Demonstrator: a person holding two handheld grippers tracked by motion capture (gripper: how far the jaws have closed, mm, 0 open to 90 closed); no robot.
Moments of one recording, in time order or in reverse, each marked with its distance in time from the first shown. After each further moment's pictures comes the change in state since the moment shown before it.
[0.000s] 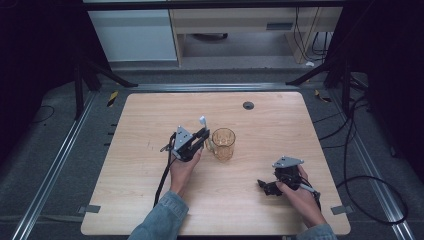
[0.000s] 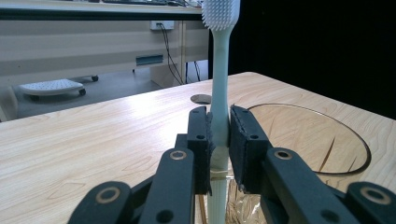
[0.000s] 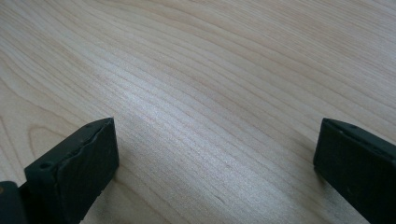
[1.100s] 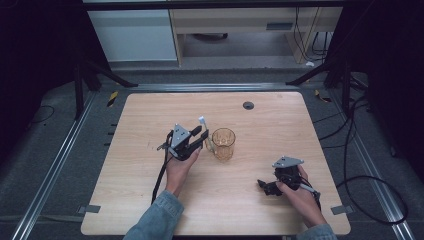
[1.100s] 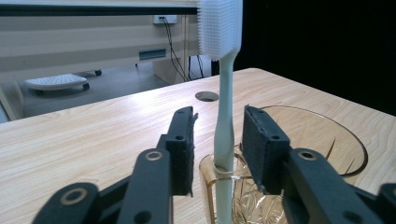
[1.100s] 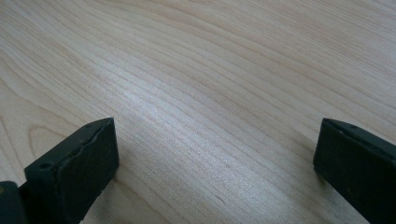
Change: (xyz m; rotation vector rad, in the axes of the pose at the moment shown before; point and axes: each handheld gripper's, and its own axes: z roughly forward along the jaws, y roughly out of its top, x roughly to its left) left arm 0.005 0.014 -0.009 0.028 0.013 -0.001; right arm 0.000 0.000 0.000 0.000 0.000 0.000
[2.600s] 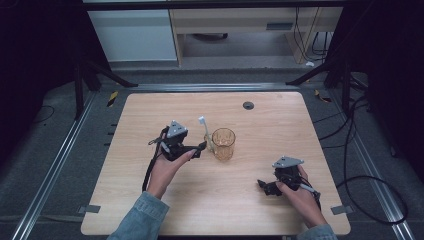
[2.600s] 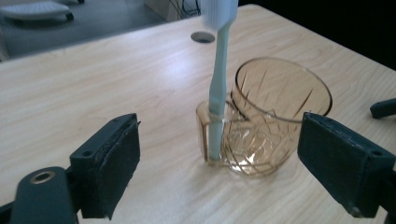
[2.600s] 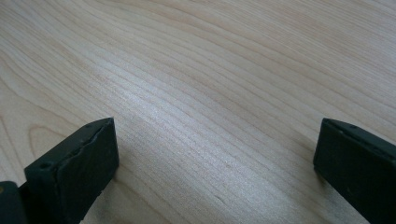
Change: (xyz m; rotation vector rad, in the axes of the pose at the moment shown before) left arm 0.003 0.030 -0.026 0.318 -0.032 -0.036; right arm 0.000 0.000 0.000 0.000 0.000 0.000
